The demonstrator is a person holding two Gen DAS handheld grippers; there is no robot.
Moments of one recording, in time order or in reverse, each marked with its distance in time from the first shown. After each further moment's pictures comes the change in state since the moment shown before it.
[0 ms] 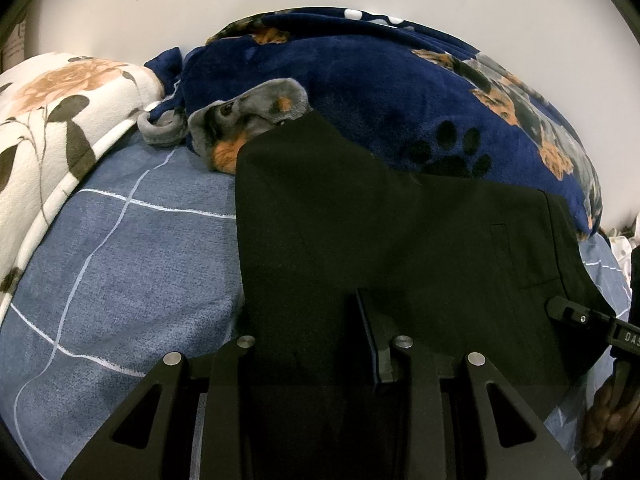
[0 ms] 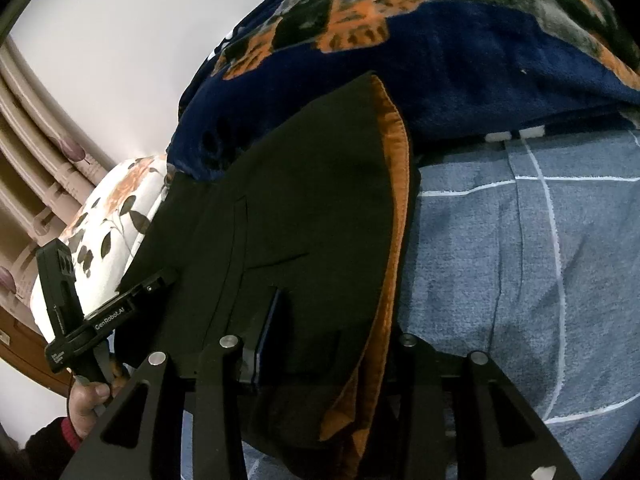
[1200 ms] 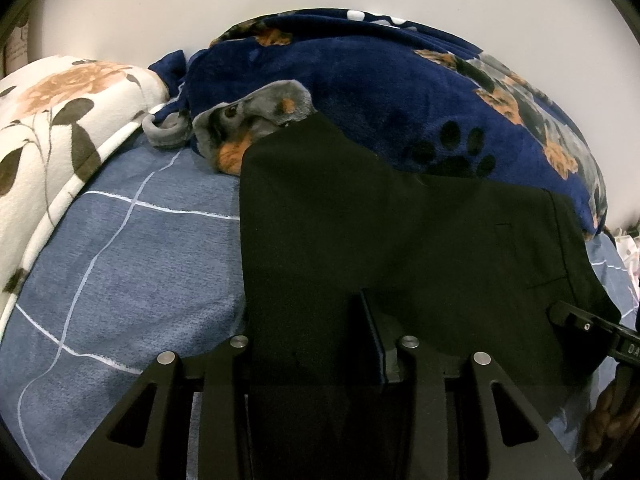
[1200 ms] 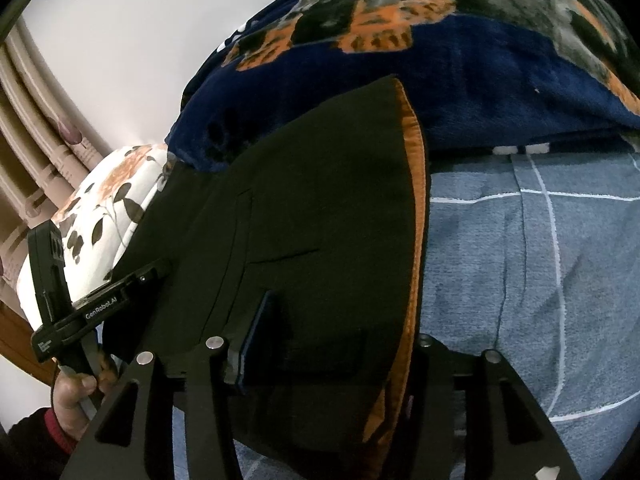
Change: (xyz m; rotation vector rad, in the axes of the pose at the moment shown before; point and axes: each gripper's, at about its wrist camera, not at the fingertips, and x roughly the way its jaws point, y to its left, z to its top) left arm 0.000 0.004 0.000 0.001 -0.004 0.017; right arm 0.003 0.011 -0.003 -0.063 -0.007 -0.046
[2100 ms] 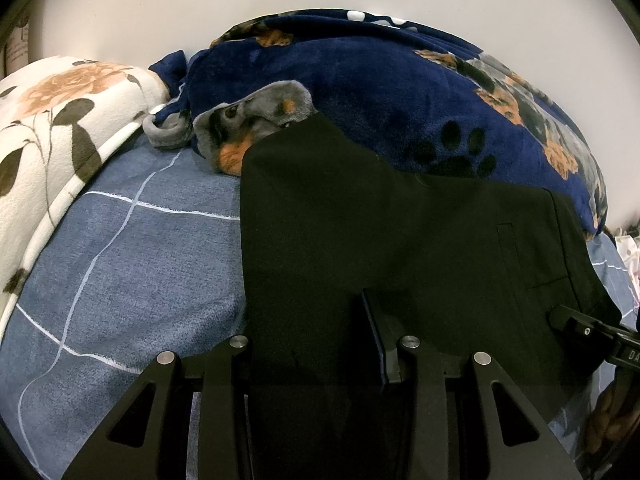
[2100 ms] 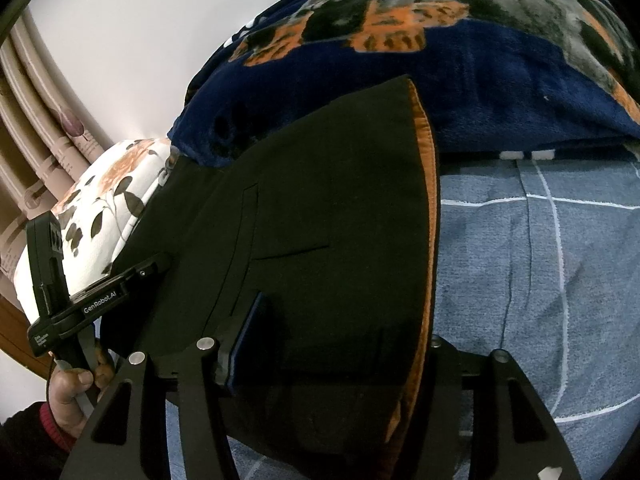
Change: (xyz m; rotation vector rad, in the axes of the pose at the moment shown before) left arm 0.000 0.001 0.000 0.000 0.000 0.000; right arm 0.000 0.004 0.000 -0.024 0.002 -0.008
